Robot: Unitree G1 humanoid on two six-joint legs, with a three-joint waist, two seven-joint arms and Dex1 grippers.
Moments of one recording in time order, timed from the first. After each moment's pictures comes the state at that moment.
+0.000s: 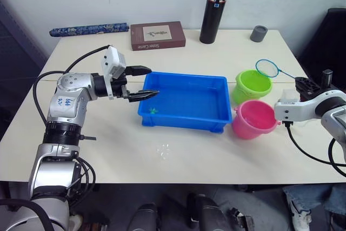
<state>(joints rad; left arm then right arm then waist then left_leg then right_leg) -0.85 0.59 0.01 0.40 -0.34 0.24 -1.16 -0.17 -1.24 0.02 -0.23 -0.82 0.14 0.39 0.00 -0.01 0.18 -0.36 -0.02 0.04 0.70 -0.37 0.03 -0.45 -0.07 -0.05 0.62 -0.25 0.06</state>
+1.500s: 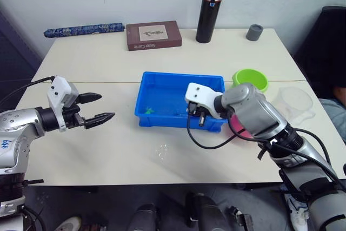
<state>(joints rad) -0.30 0.88 0.30 -0.06 -0.45 0.52 -0.97 -0.92 -0.53 0.54 -0.08 -0.10 0.95 1.00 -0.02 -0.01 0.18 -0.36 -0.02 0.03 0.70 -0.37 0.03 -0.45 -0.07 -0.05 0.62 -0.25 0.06</state>
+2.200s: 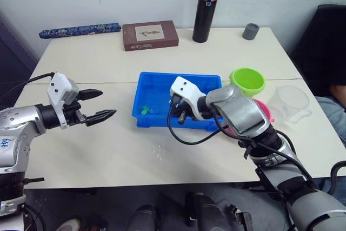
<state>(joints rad) -0.33 0.87 0.29 -0.07 -0.47 0.51 -0.95 -0.93 -0.33 0.40 -0.08 0.05 1.18 0.88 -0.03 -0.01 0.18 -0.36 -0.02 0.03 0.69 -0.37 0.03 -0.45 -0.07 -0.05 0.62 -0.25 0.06</state>
